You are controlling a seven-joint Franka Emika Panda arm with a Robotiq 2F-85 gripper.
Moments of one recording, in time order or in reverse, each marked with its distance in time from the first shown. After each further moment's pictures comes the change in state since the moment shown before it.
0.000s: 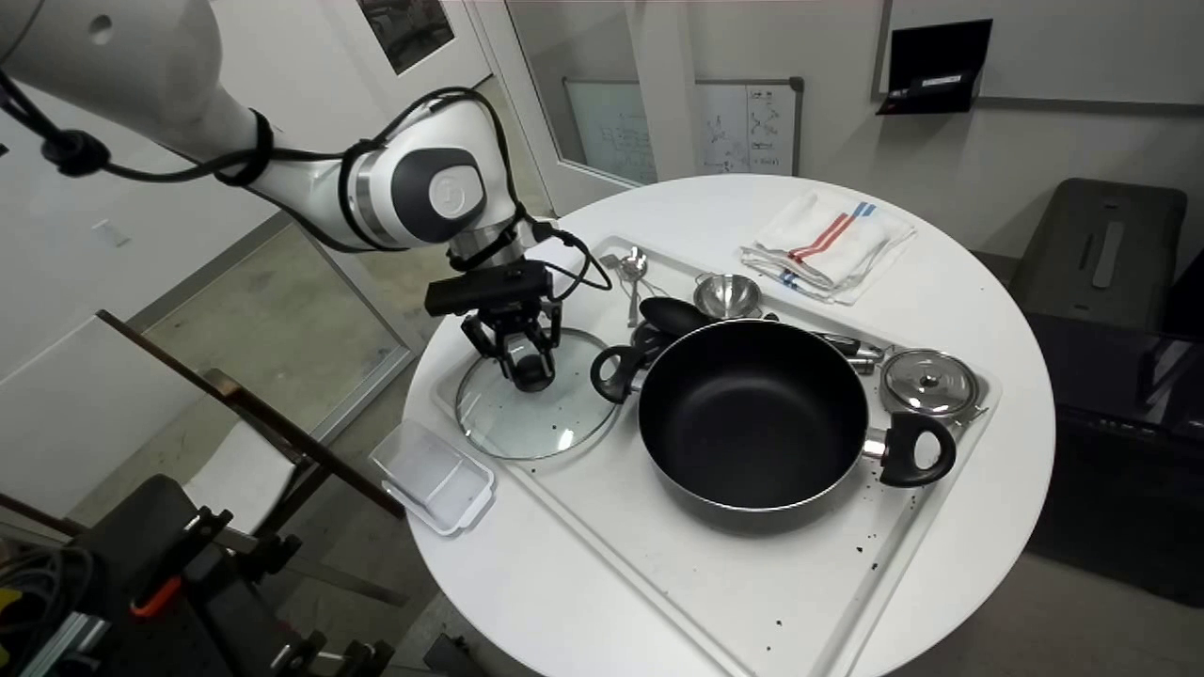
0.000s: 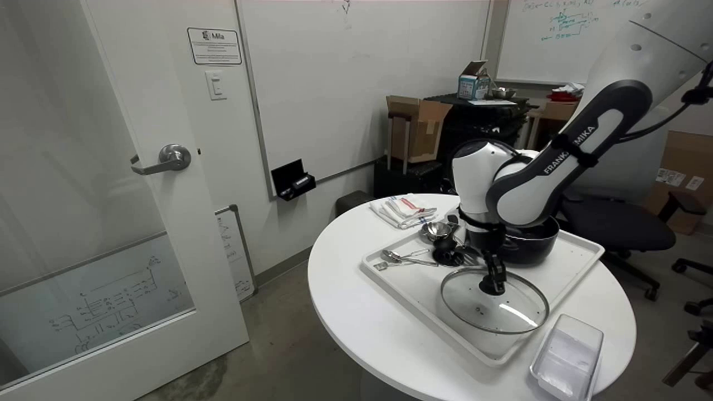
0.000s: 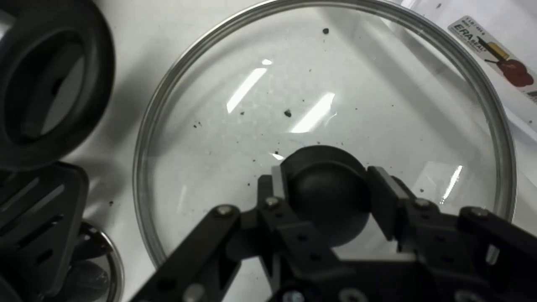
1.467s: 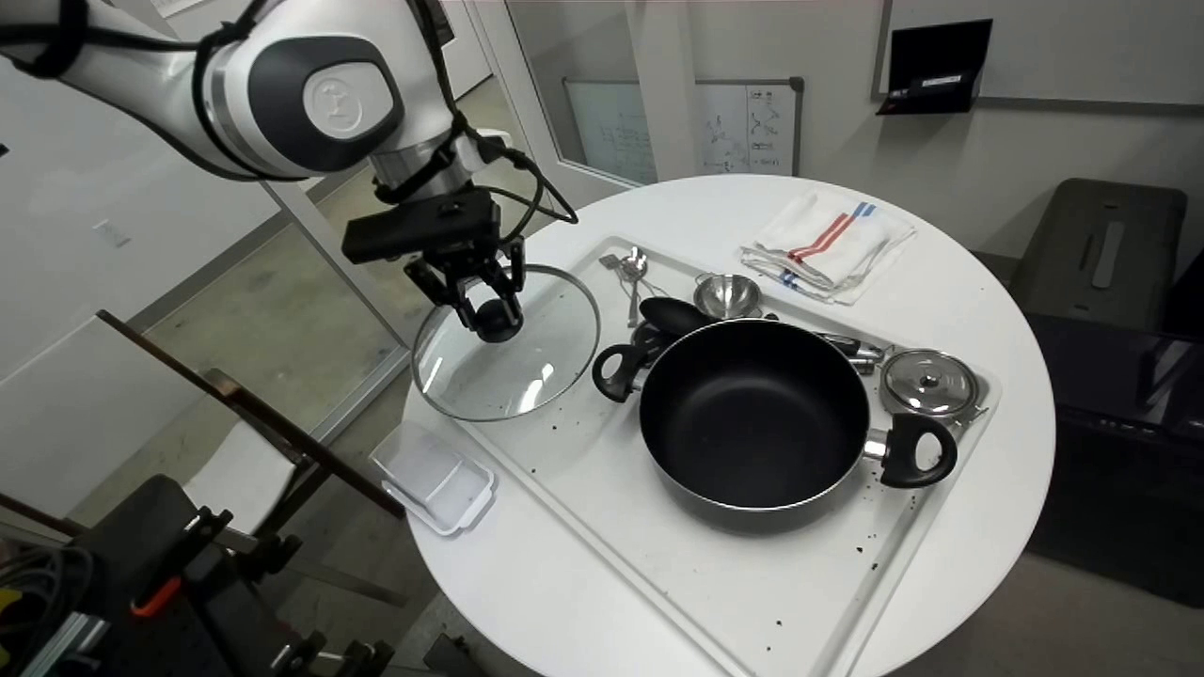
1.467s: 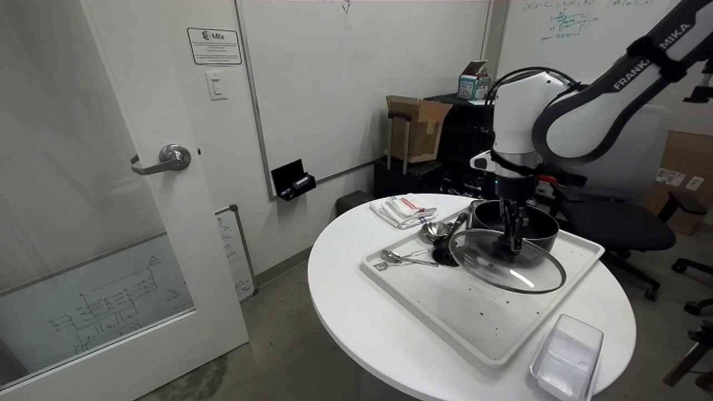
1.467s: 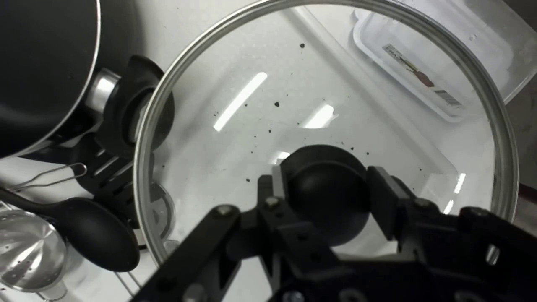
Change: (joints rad) arm -0.094 -0.374 0.055 -0.312 0.069 0.095 -0.058
